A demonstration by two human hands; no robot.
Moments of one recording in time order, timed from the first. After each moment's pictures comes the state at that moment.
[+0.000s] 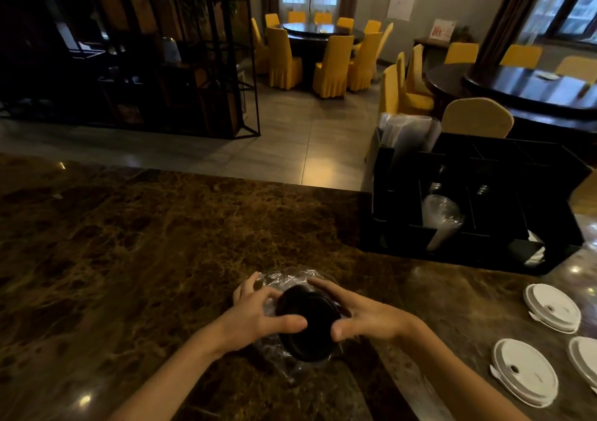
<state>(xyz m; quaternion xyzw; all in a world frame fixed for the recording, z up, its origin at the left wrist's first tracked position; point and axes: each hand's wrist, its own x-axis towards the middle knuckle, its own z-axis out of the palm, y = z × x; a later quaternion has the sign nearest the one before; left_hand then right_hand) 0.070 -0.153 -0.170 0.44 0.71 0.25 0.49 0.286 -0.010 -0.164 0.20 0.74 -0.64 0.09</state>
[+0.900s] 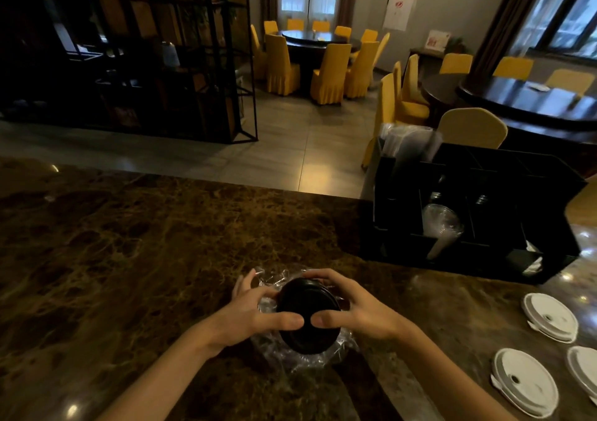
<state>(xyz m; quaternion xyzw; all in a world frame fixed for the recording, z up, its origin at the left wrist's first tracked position) 0.058 -0.153 -0.149 0.44 0.70 0.25 0.51 0.266 -0.017 -0.146 0.26 0.77 -0.58 -0.07</state>
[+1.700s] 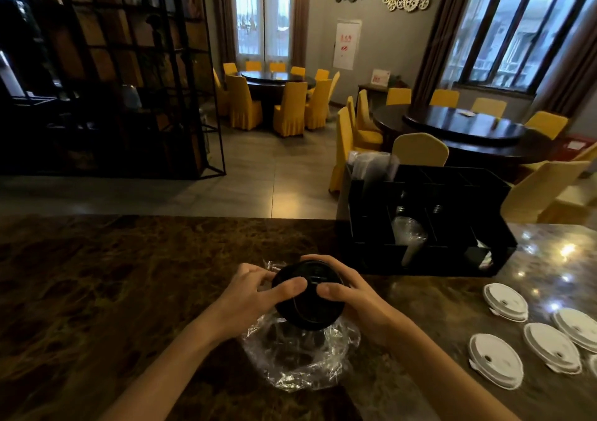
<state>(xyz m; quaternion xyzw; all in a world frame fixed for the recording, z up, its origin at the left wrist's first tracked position) 0.049 -0.144 -0.077 0.55 0.66 0.33 0.39 0.258 -0.051 -0.096 0.27 0.63 -0.69 -0.24</state>
